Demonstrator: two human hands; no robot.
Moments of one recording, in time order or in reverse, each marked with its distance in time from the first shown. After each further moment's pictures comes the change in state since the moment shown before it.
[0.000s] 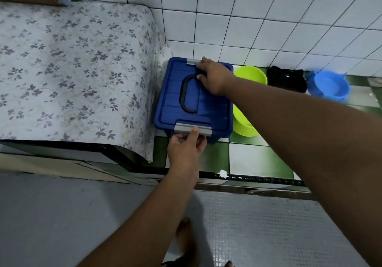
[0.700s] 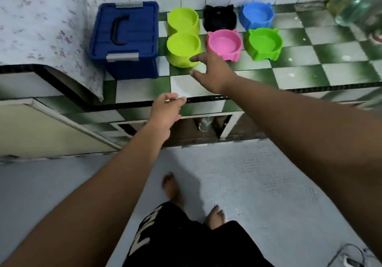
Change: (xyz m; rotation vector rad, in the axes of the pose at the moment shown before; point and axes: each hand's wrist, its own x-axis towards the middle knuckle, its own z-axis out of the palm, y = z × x) left_hand -0.113 -0.134 -0.021 0.819 -0.173 0.170; right_hand -0.318 0.083 0.042 0.327 0.239 0.119
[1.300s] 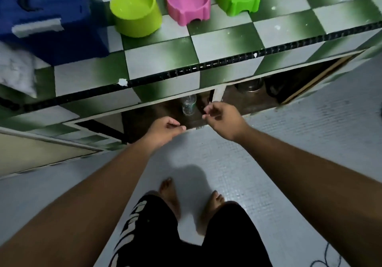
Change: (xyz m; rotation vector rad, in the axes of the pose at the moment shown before) left_hand 0.053 -0.159 0.048 0.584 -0.376 -0.008; right_hand -0.156 0.159 0.107 0.342 0.011 0.411
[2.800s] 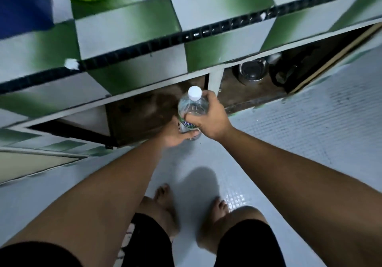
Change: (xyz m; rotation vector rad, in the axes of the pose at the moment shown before) left_hand 0.156 -0.092 0.099 0.095 -0.178 0.323; right_hand 0.062 0.083 0.076 0.338 0.126 0.078
